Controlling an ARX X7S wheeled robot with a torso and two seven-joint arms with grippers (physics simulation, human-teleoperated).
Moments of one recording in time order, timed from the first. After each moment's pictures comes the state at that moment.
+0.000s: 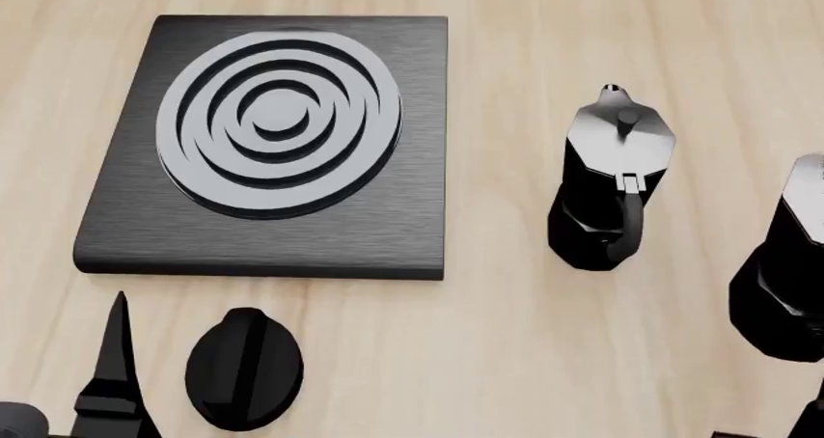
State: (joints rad) left arm -0.23 -0.60 0.37 0.91 -0.60 -0.64 -0.80; right arm -0.13 0.78 0.30 -0.61 0.84 0.42 0.38
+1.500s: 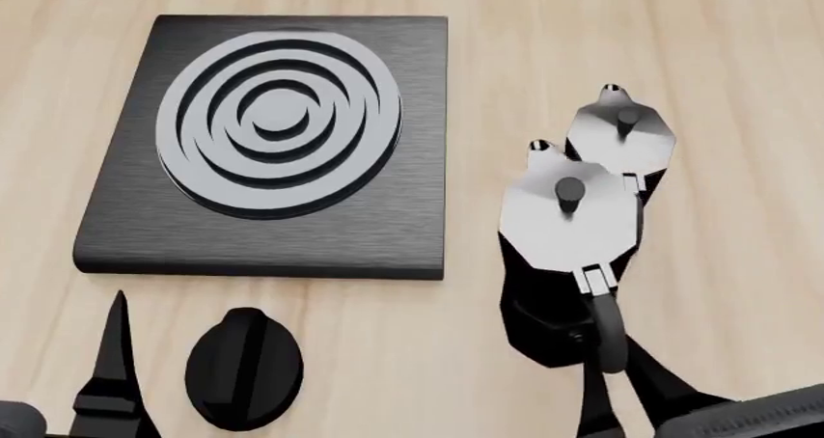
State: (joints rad) left arm -0.23 -0.61 0.38 0.91 -0.62 -0.62 -0.81; right arm 0.03 0.74 -0.05 -0.79 0.72 0.52 0.33
